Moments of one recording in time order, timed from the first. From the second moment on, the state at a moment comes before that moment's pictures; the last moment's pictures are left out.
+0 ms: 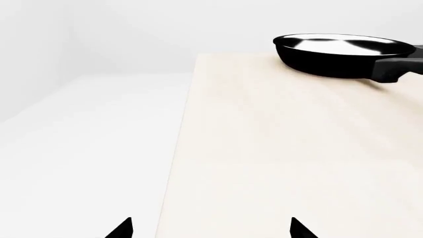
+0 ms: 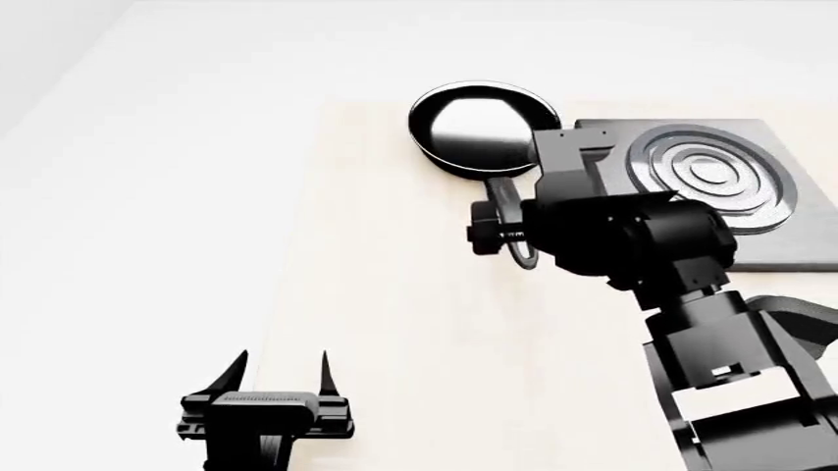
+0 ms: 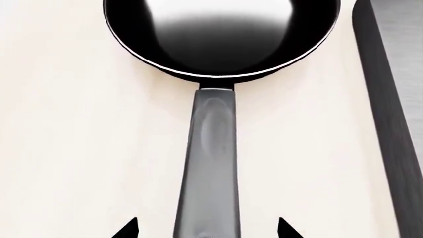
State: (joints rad) left arm -0.05 -0.31 0.39 -0.02 -0.29 0.10 -0.37; right arm 1.24 0.22 -0.51 0.67 0.77 1.01 0.25
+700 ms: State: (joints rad) left arm -0.05 -0.32 0.40 -0.02 -0.30 0.11 -0.37; right arm 1.24 0.20 -0.54 0.76 0.75 0.96 0.22
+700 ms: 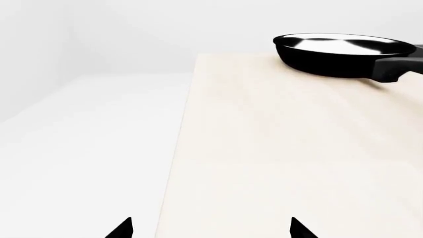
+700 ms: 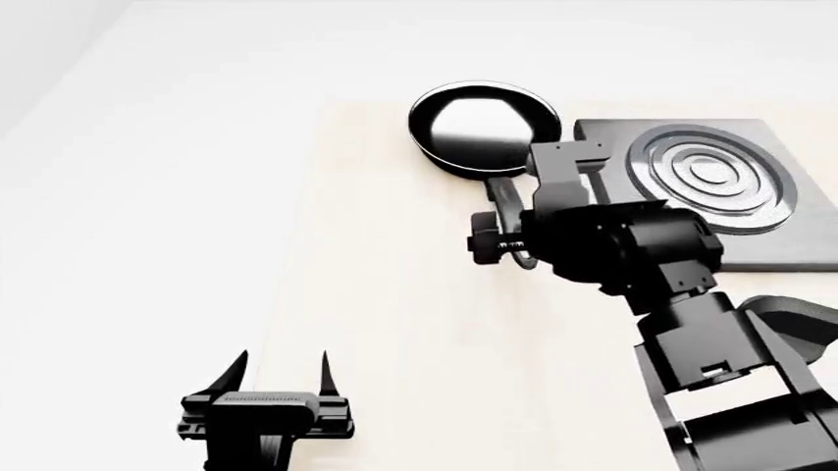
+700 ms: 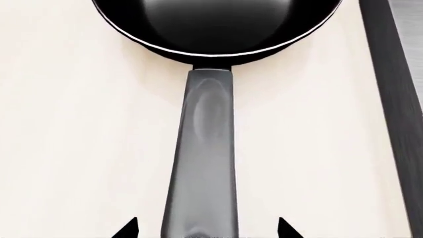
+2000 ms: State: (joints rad) left arm -0.06 -0.33 0.41 -0.02 -0.30 0.11 -0.38; right arm 1.13 0.29 -0.51 0.41 0.83 0.99 0.37
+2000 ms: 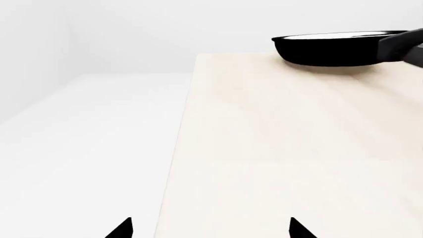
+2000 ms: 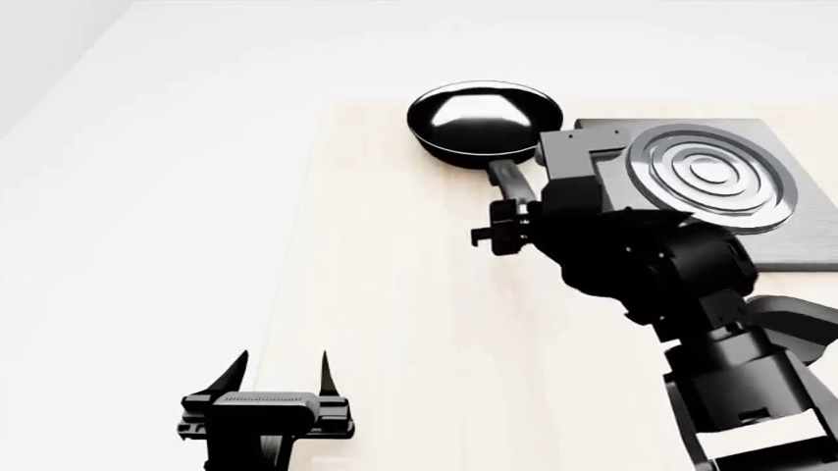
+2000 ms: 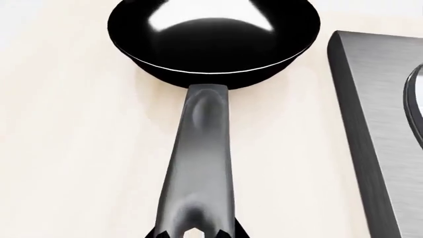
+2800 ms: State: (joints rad) left arm -0.06 -0.33 0.42 -0.02 -0.31 0.11 -0.39; right arm 1.14 0.35 -0.47 0.24 0.93 1.07 0.46
